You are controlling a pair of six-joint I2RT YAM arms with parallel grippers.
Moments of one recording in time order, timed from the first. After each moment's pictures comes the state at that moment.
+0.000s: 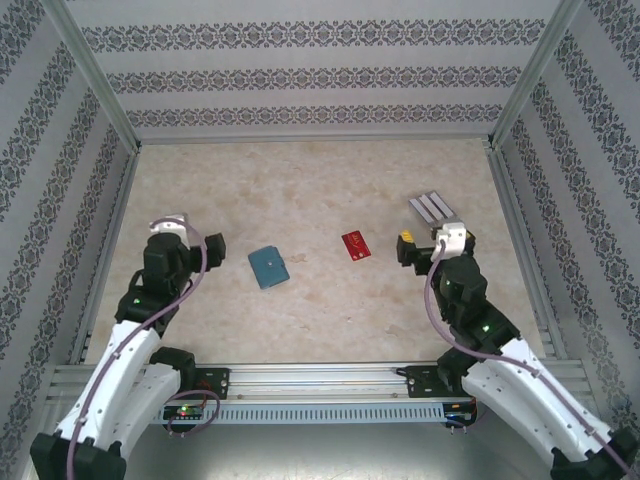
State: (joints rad) left arm -0.16 0.72 0.52 -0.35 -0.17 -0.23; right arm 0.50 0.47 0.37 -0.12 0.48 0.07
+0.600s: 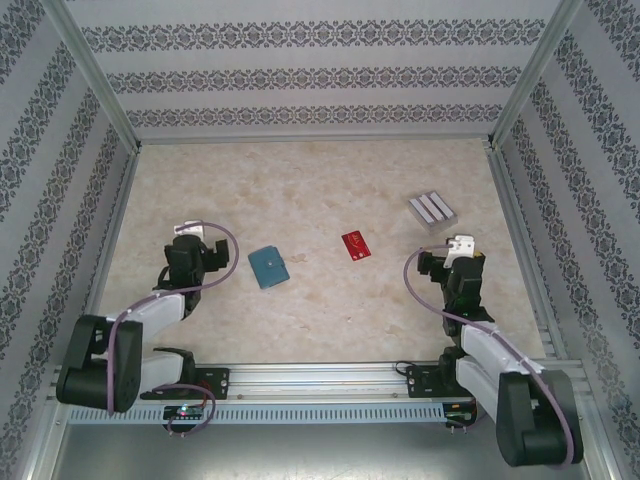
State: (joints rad) left arm -0.07 1.24 0.32 0.37 -0.24 -0.11; right arm 0.00 0.95 0.10 0.46 0.15 0.03
